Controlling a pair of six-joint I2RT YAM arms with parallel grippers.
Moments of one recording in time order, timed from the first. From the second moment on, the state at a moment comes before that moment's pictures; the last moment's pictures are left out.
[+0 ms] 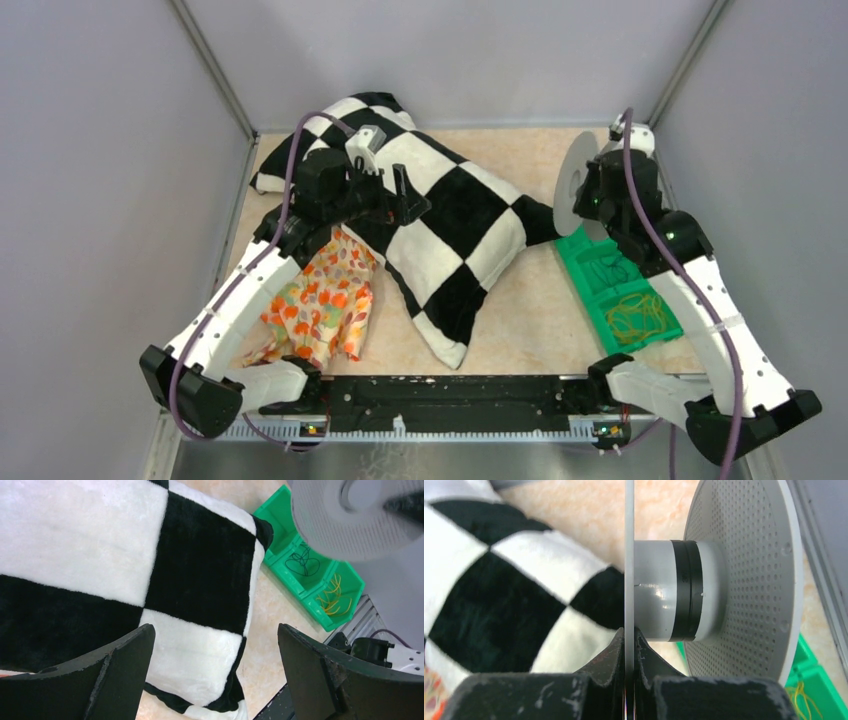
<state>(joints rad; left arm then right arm) -0.49 1.18 1.24 -0.44 0.31 -0.37 0.35 1.06 1.32 -0.73 0.35 0.36</state>
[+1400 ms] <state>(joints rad) -0.51 0.99 1.23 -0.55 0.32 -0.41 0.76 1.39 1.19 -0.95 0.63 1.24</state>
